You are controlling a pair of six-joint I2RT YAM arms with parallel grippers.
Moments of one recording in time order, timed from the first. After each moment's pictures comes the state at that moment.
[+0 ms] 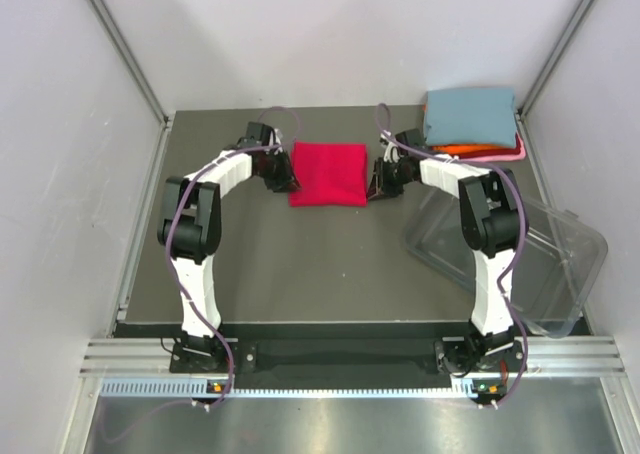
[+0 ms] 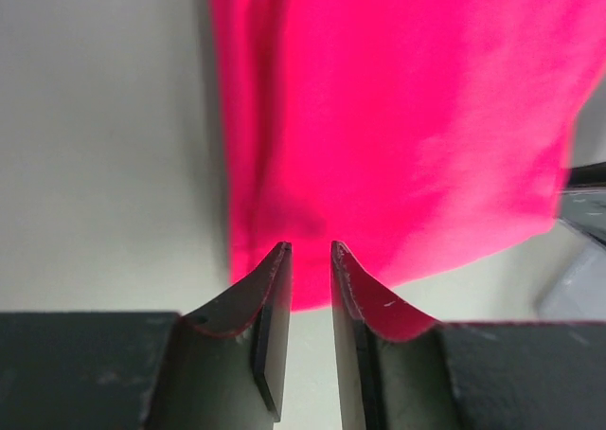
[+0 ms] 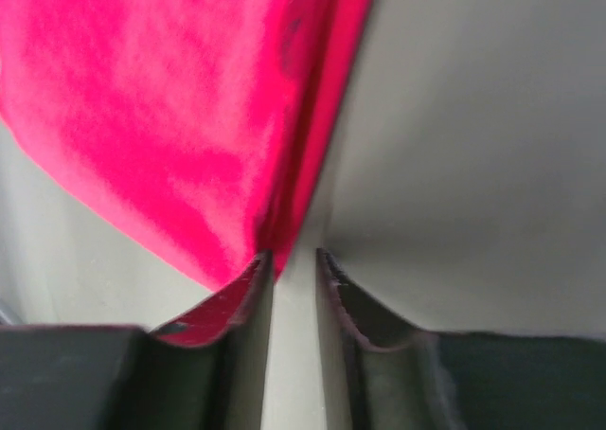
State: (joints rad) left arm -0.22 2.07 1.50 -0.43 0.37 -0.49; right arm 0.31 2.11 1.46 -0.33 -0.49 0.32
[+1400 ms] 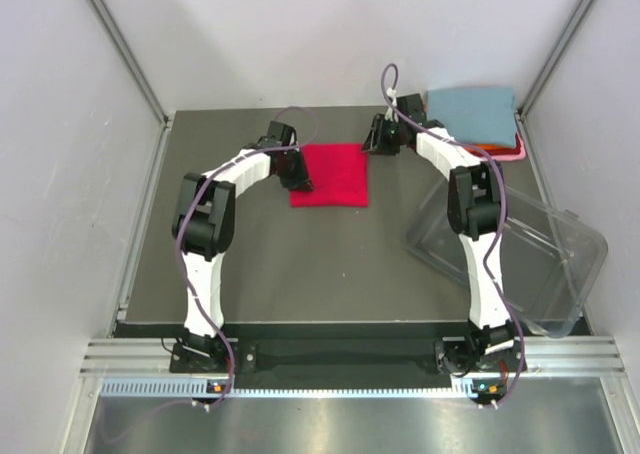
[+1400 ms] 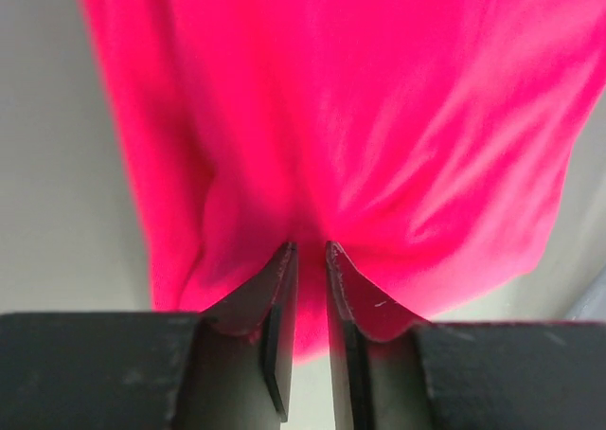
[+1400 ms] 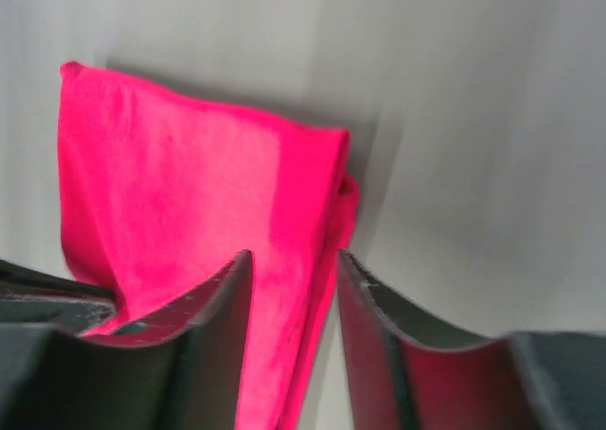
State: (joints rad) left arm -0.31 2.16 1.62 -0.44 0.27 -0.55; right arm 0.26 2.38 1.99 -0.37 -0.39 0.39
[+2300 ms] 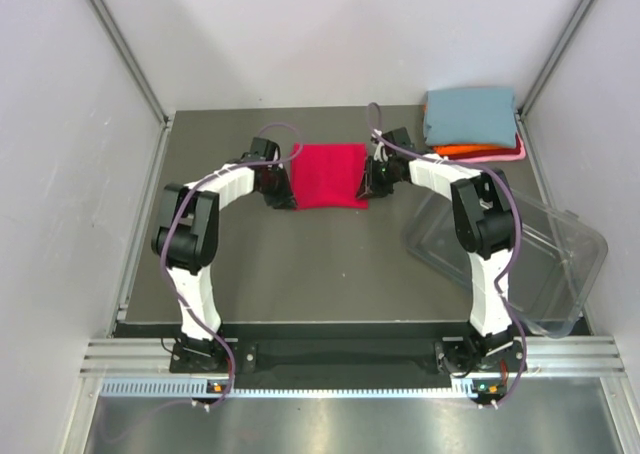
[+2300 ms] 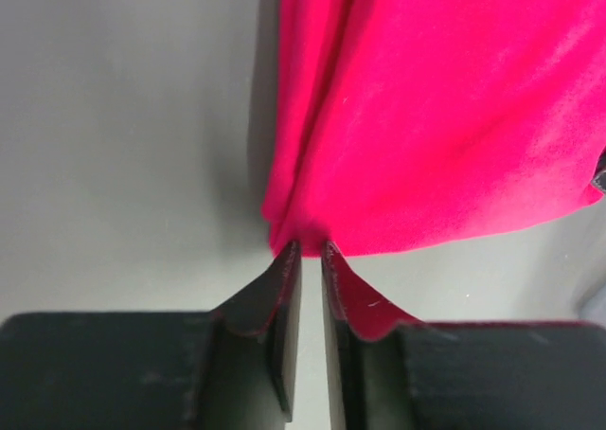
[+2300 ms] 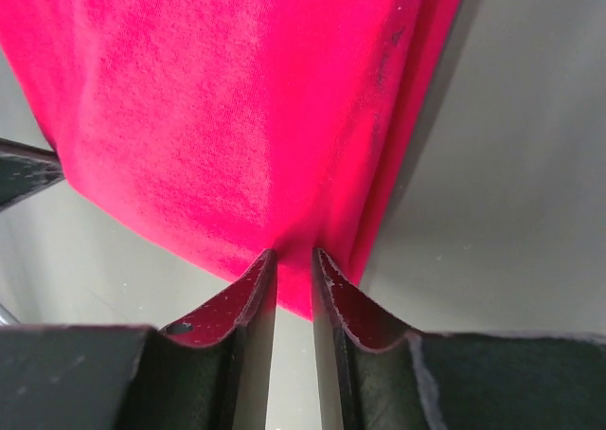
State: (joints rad) left arm -0.26 1.97 1.33 -0.42 0.26 -0.55; right arm 0.38 2.12 1.51 -0.35 -0.40 0.42
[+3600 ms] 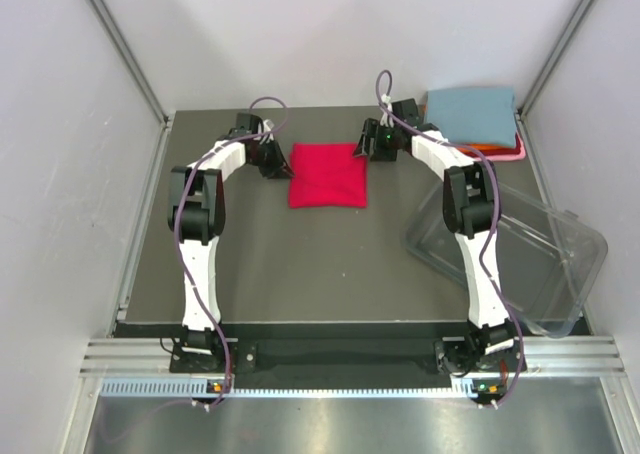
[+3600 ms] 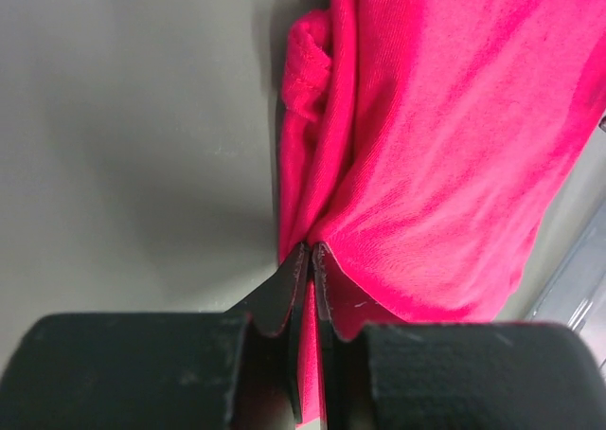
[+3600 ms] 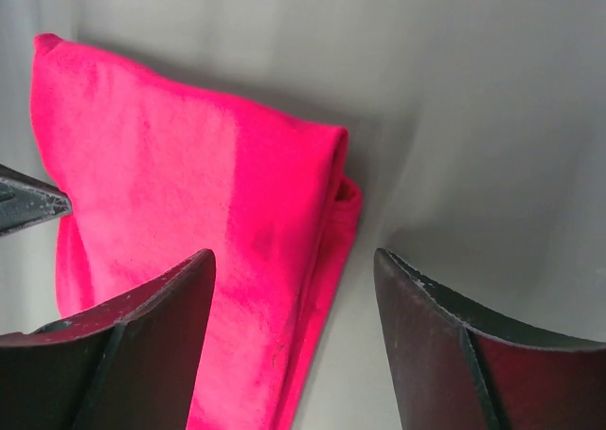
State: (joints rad) left arm -0.12 2.32 1.80 -0.46 0.50 -0.47; right arm 0.27 2.43 2.02 -0.38 -0.42 0.38
